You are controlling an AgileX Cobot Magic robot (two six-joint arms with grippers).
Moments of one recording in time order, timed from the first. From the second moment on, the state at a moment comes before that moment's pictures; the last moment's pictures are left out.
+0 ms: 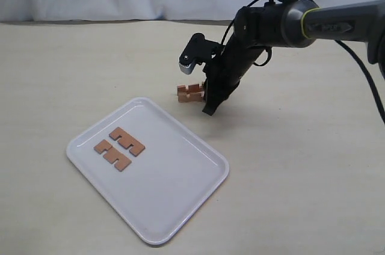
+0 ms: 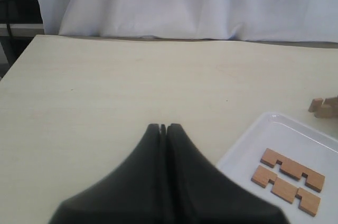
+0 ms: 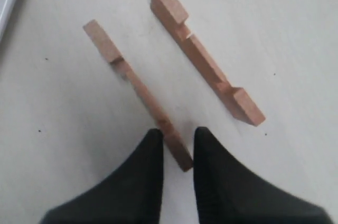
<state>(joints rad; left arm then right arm) -0.09 0.00 0.00 0.07 0.33 -0.13 0.12 2.24 -1.59 0.19 0.68 -0.87</state>
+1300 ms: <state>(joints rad) -0.09 0.00 0.00 0.07 0.33 -0.13 0.44 2.07 -1.48 0.43 0.77 -0.71</state>
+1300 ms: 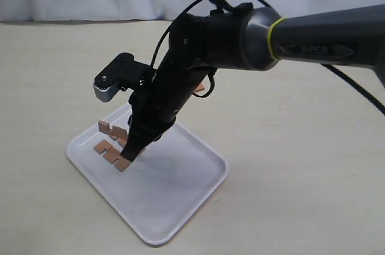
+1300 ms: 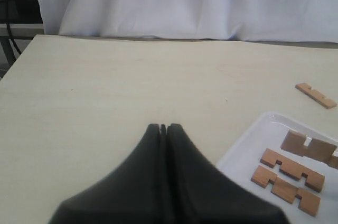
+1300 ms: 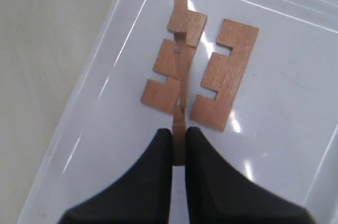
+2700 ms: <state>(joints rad) -0.09 0.00 0.00 0.07 0.33 -0.13 0.49 2.05 -1.60 0.29 0.84 -0.33</state>
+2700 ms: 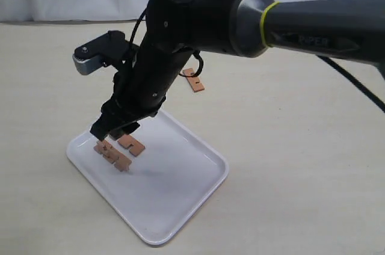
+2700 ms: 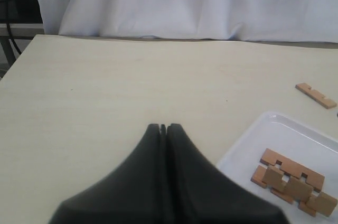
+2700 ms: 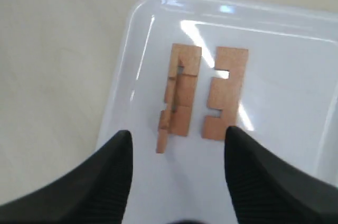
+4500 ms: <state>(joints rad) -0.09 0.00 0.00 0.07 0.33 -0.13 0.17 2.36 -1.69 -0.11 0.39 0.16</state>
